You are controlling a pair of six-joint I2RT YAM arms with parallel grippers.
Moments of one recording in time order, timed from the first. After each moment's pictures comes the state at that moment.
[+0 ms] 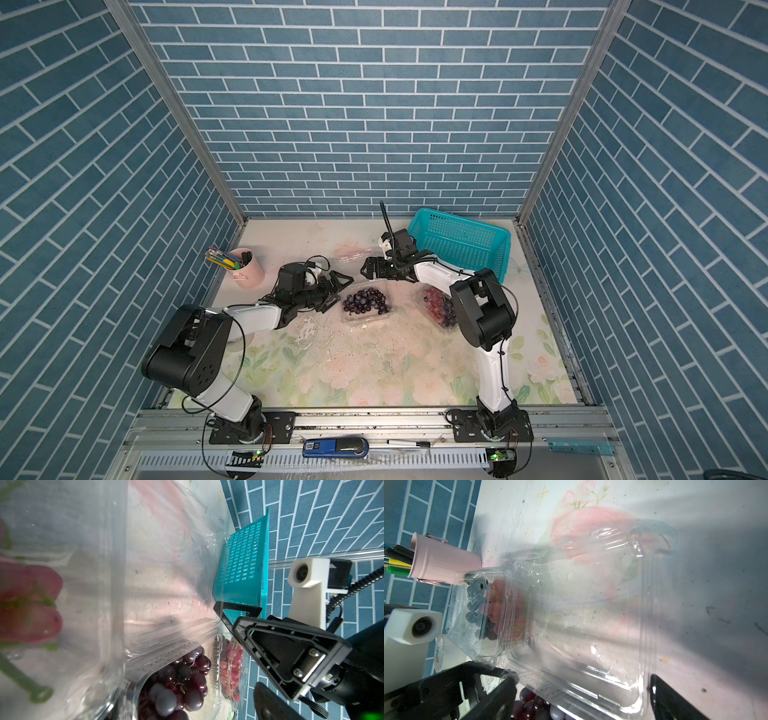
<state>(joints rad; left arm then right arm) -0.31 1.62 0.69 0.36 0.54 -1.03 0.60 2.04 1.46 -0.26 -0.39 0.45</state>
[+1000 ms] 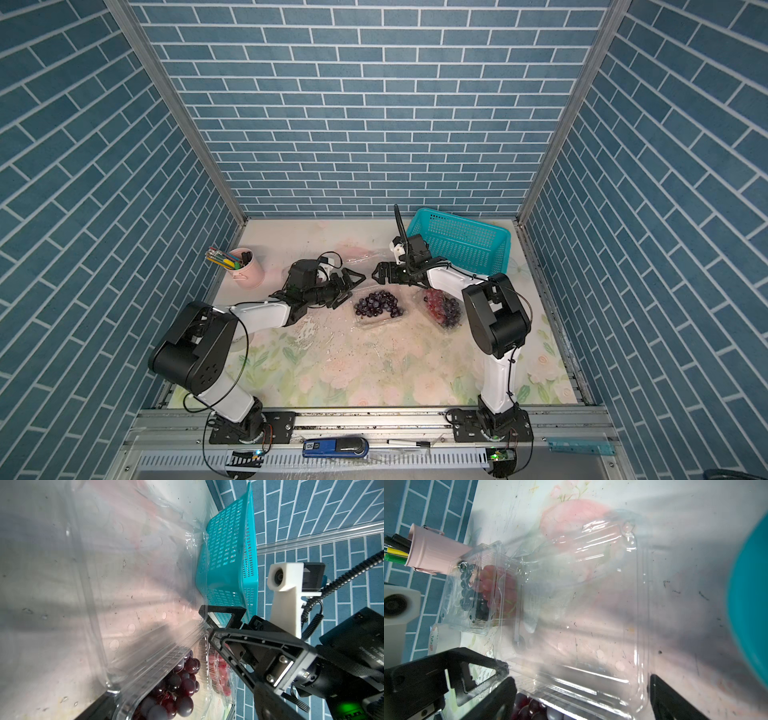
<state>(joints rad) -0.40 1.64 0.74 0.37 0.52 -1.04 0.55 1.92 1.28 -0.20 -0.42 0.39</state>
